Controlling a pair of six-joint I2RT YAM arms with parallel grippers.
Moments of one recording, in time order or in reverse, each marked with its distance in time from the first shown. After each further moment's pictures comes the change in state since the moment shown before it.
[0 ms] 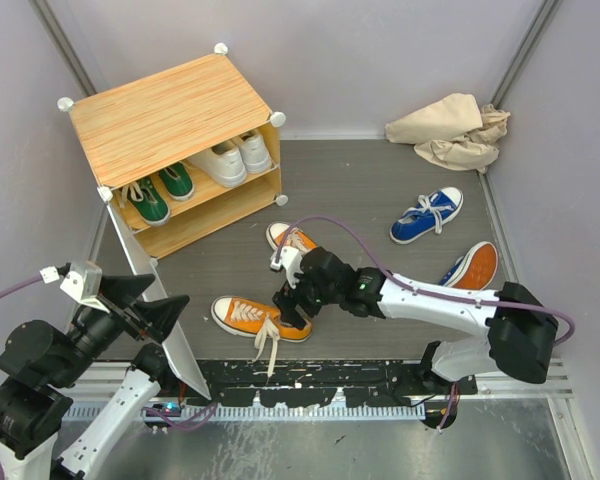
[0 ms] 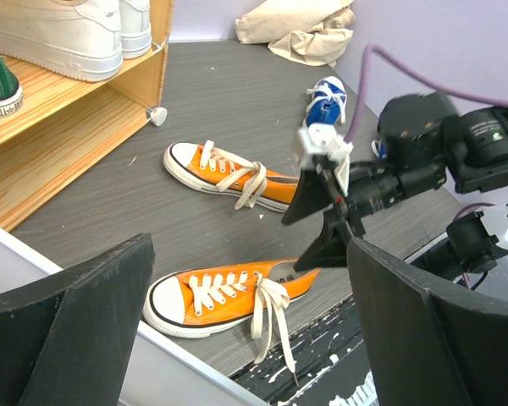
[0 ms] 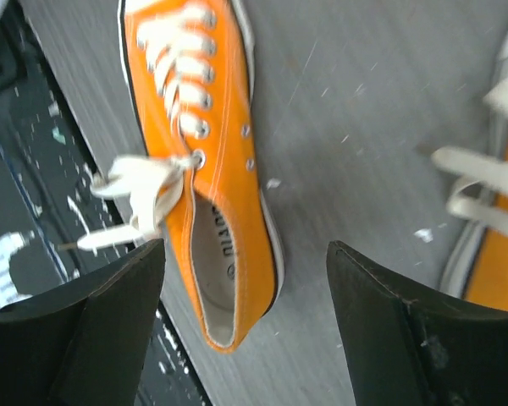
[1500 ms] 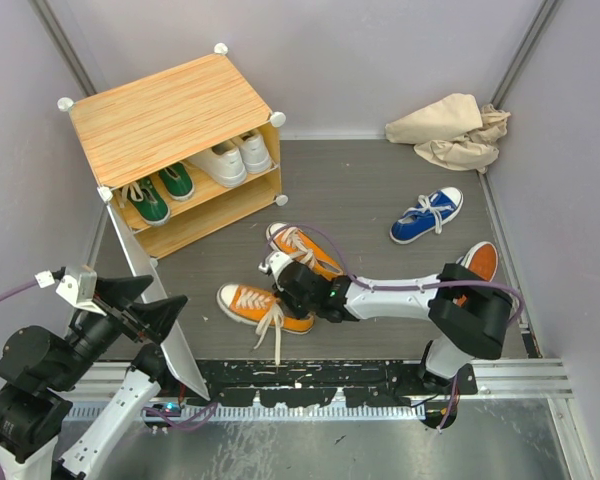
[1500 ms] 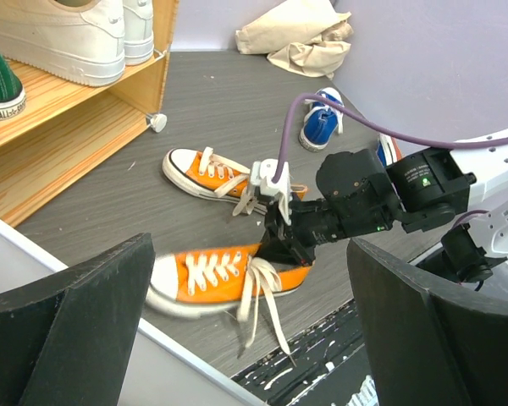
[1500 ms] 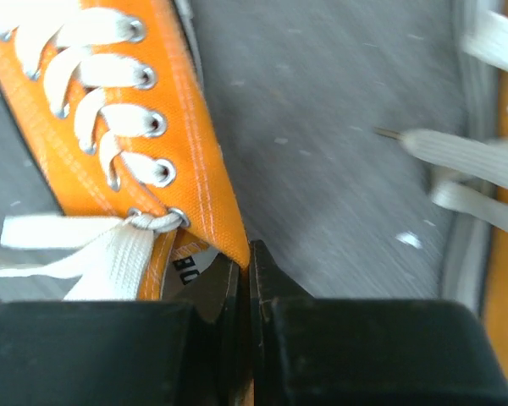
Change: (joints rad) left arm 0.000 -0.031 -0.016 0.014 -0.011 -0.022; right arm 0.063 0.284 0.004 0.129 0.230 0.106
